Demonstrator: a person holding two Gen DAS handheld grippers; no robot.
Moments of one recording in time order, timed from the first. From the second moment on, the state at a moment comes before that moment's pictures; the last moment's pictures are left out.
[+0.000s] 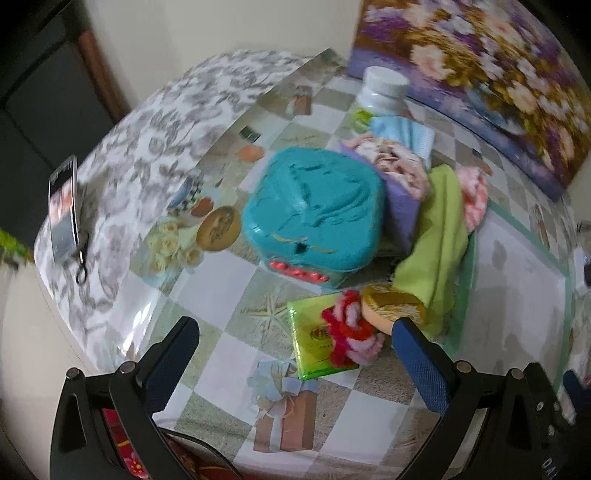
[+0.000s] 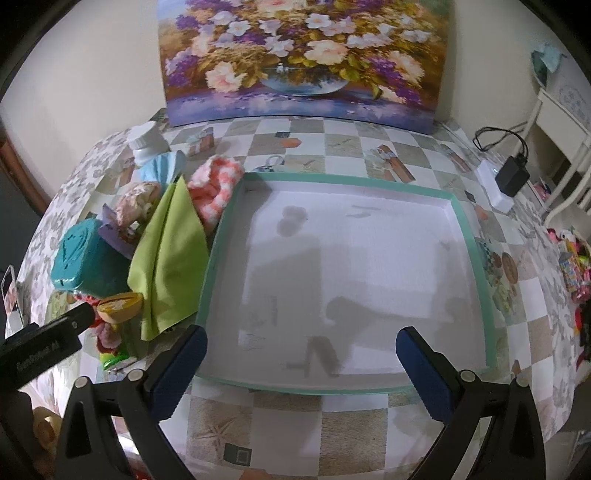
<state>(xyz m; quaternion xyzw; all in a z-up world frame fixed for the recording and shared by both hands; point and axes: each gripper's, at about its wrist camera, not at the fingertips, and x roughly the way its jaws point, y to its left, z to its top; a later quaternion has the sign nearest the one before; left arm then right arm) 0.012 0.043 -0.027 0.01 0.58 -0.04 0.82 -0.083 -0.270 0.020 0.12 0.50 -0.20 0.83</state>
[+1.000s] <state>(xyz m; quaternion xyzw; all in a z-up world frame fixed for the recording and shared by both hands) 0.035 0.105 -0.064 -0.12 0.64 0.03 0.76 -0.021 -0.199 -0.002 0.18 0.49 0.02 0.85</state>
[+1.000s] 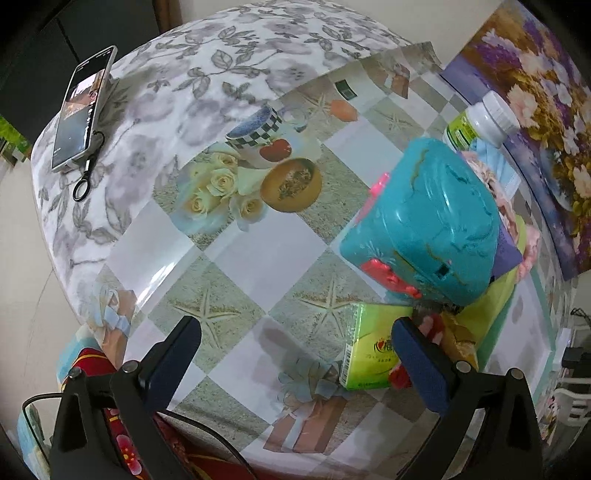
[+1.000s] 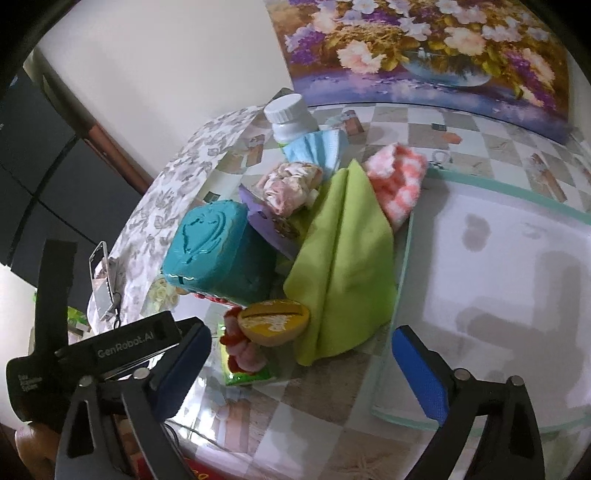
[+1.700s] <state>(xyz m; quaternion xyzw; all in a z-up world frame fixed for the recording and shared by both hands) 0.038 0.103 -0.062 -0.14 0.62 0.01 0.77 0.004 -0.180 -0.027 0.17 0.52 0.07 0.84</state>
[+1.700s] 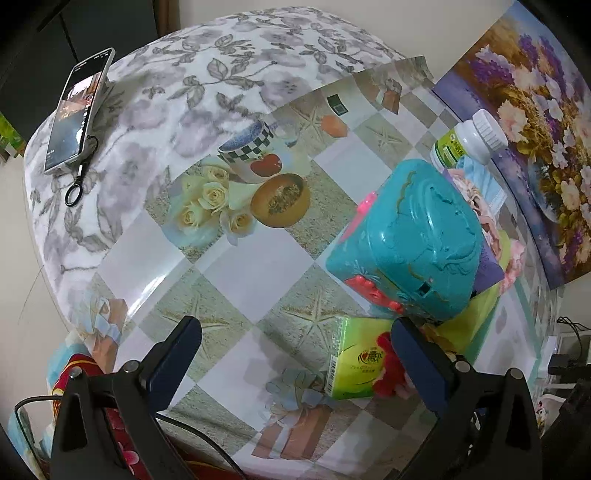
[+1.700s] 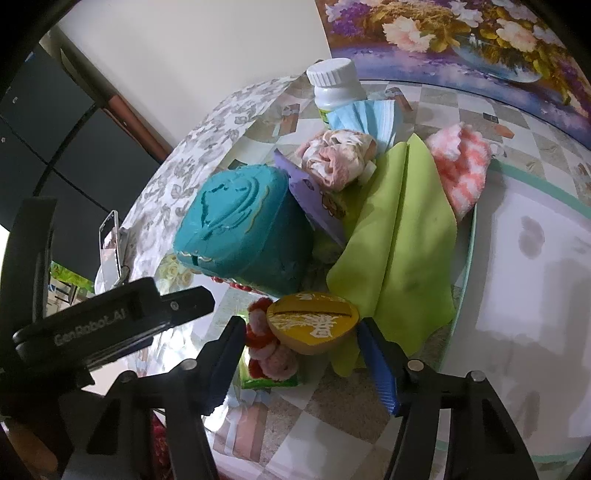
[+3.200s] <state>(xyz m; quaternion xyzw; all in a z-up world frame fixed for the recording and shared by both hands) 0.030 0.124 -0.094 -0.23 0.68 0.04 0.70 0.024 -0.158 -0.045 0.10 0.54 0.06 0.83</state>
